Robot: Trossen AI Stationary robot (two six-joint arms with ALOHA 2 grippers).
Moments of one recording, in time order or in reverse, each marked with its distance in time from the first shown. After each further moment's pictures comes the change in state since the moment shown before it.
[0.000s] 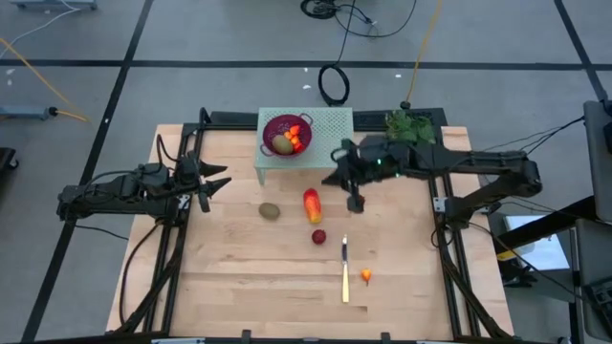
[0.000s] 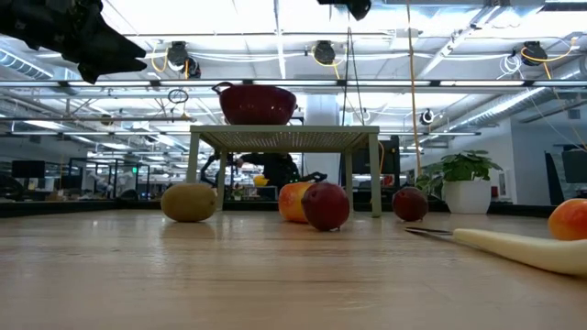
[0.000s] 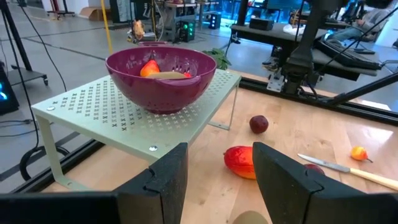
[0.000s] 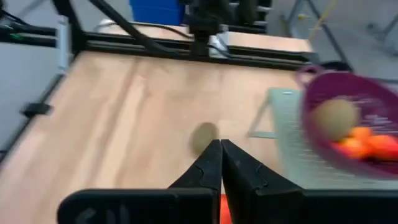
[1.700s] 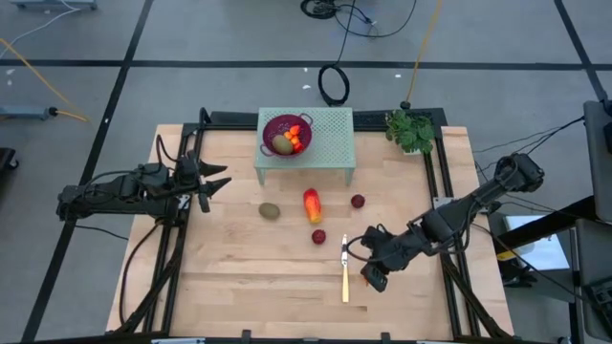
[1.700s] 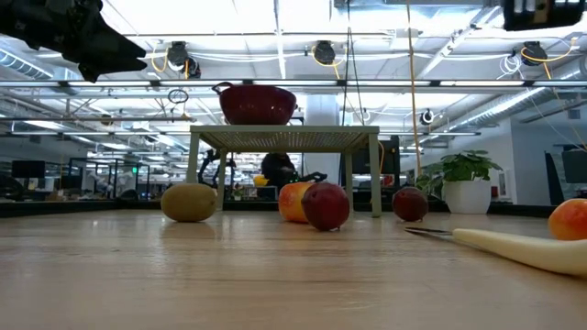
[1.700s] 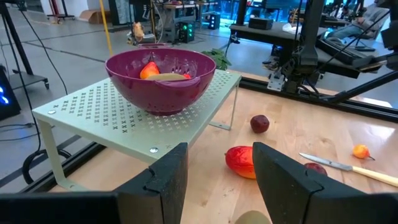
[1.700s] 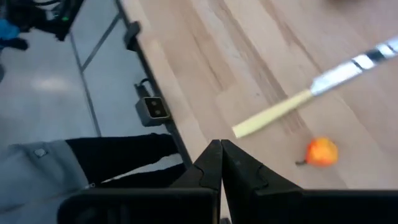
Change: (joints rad) left arm 0.000 0.000 0.000 0.002 0.001 0.020; right arm 0.615 -0.027 -0.254 -0.108 0.104 1.322
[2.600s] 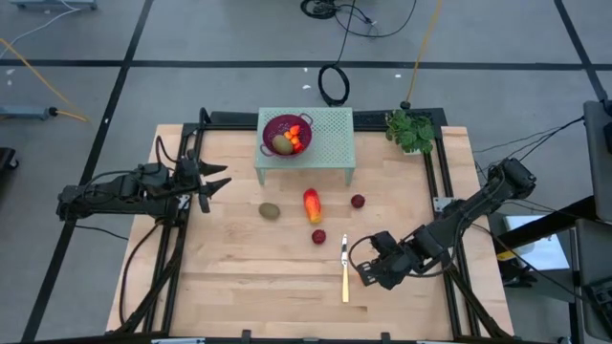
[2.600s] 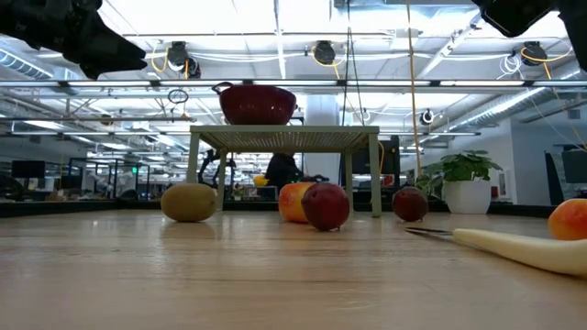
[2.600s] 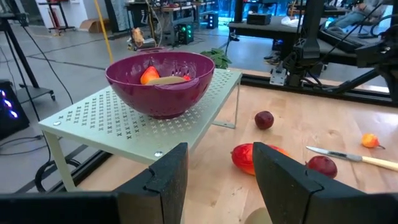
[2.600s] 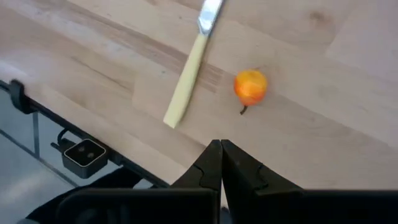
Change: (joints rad) left arm 0.000 0.000 0.000 0.000 0.000 0.079; right arm 0.065 0.120 0.000 -0.197 0.021 0.627
